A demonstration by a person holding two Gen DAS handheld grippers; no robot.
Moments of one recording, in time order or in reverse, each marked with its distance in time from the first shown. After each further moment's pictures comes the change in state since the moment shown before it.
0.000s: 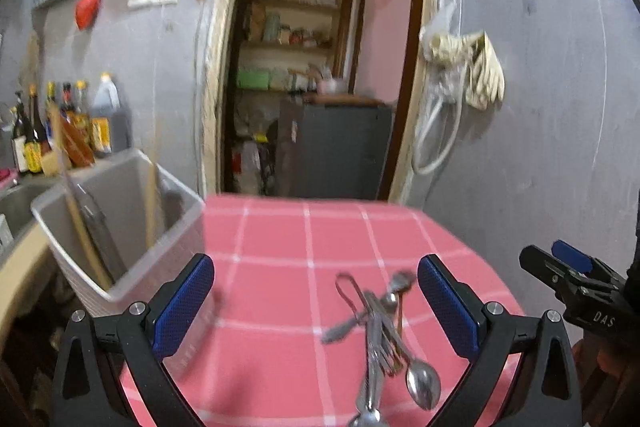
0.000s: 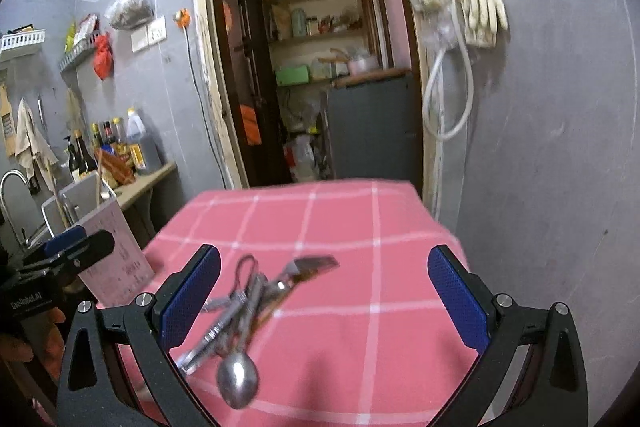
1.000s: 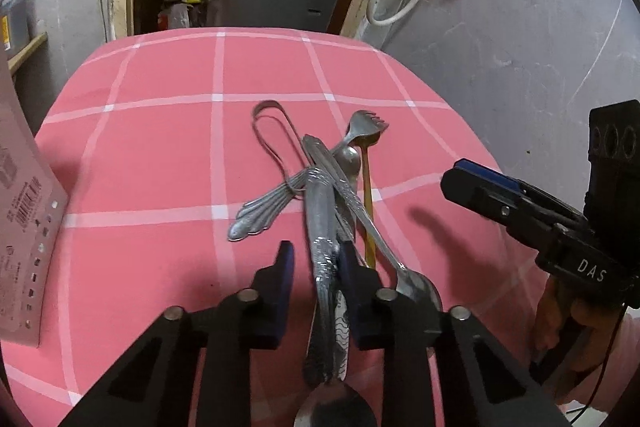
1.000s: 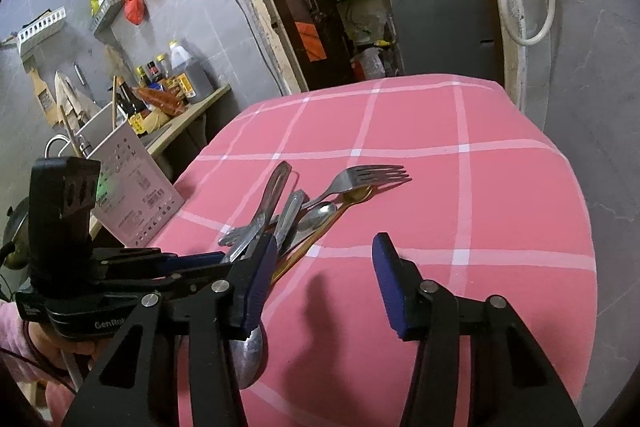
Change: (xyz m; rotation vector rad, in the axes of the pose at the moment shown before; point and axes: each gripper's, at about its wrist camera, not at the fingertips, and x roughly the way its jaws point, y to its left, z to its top) left arm 0.112 -0.026 -0.067 0.002 0.521 -0.243; right arm 0.099 0.011 -0.055 0.006 0.314 0.290
